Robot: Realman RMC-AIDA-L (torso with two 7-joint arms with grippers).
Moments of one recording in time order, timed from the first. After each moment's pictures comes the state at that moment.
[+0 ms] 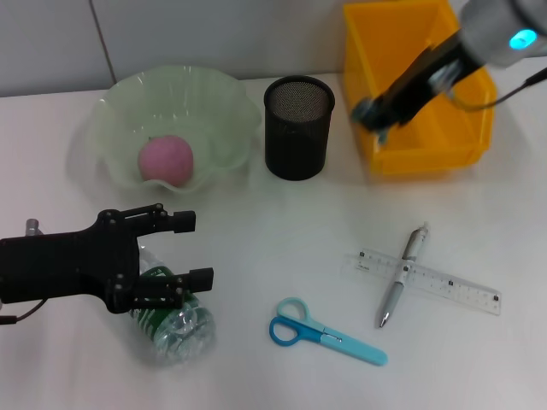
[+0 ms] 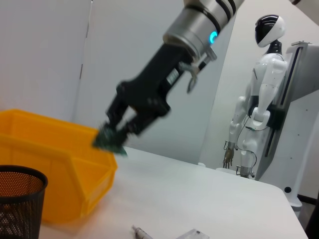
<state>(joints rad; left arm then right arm) -0.50 -2.04 0.81 0.66 1.89 1.77 -1.31 0.84 2.06 -1.06 -1.36 -2.65 -1.63 2.41</state>
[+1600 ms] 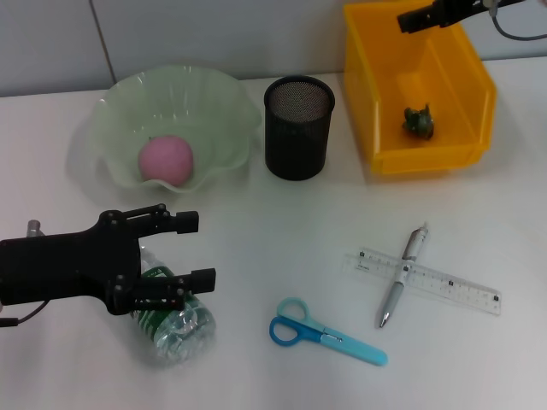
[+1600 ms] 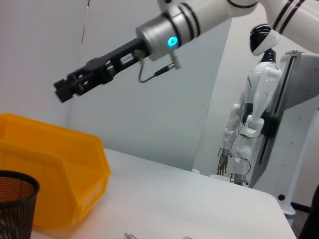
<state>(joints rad) -0.50 -2.04 0.81 0.65 1.87 1.79 -1.32 0.77 2.02 -0.89 -1.24 -2.53 -1.25 2.38</state>
